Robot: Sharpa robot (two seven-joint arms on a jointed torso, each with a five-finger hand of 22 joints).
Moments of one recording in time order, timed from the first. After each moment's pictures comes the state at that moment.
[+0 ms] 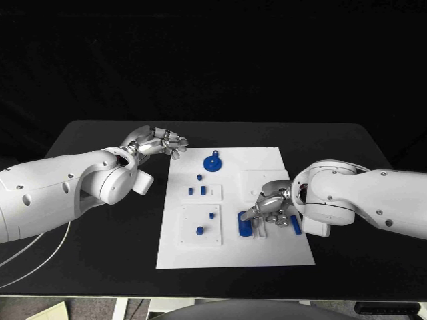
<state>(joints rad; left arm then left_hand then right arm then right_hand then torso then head) 1.28 -0.81 -0.18 1.41 -0.28 -0.30 0.22 1.07 -0.16 0.57 -0.15 0.08 0.89 0.16 0.25 0.52 1.24 0.10 0.10 0.18 1.02 0.02 0.80 0.41 0.03 0.70 -0.07 0.73 1.17 1.32 -0.85 -0.25 1.72 -0.84 0.08 -0.60 0.70 -0.21 0.69 0.02 0.05 1.02 0.07 0.30 0.63 1.22 -0.03 0.99 1.18 1.29 -0.13 1.26 1.03 0.23 1.14 -0.04 0.99 1.31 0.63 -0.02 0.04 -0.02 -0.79</state>
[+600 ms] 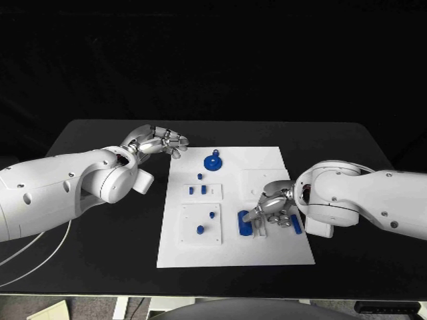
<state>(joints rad) 1.28 -0.81 -0.18 1.41 -0.28 -0.30 0.22 1.07 -0.16 0.57 -0.15 0.08 0.89 0.16 0.25 0.52 1.24 0.10 0.10 0.18 1.02 0.02 0.80 0.41 0.03 0.70 -0.07 0.73 1.17 1.32 -0.88 -0.25 1.75 -0.85 0.08 -0.59 0.73 -0.24 0.68 0.00 0.05 1.03 0.07 0.29 0.63 1.22 -0.03 0.99 1.18 1.29 -0.13 1.26 1.04 0.23 1.13 -0.04 0.99 1.31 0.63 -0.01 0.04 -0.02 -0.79</state>
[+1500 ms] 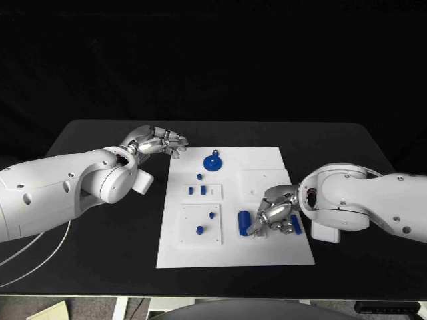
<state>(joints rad) 1.28 -0.81 -0.18 1.41 -0.28 -0.29 0.22 1.07 -0.16 0.57 -0.15 0.08 0.89 0.16 0.25 0.52 1.24 0.10 0.10 0.18 1.02 0.02 0.80 0.41 0.03 0.70 -0.07 0.73 1.17 1.32 -0.92 -0.25 1.79 -0.85 0.14 -0.55 0.82 -0.22 0.63 -0.07 0.05 1.03 0.07 0.29 0.64 1.22 -0.03 0.99 1.18 1.29 -0.13 1.25 1.04 0.23 1.14 -0.05 0.99 1.31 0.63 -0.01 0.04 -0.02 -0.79</state>
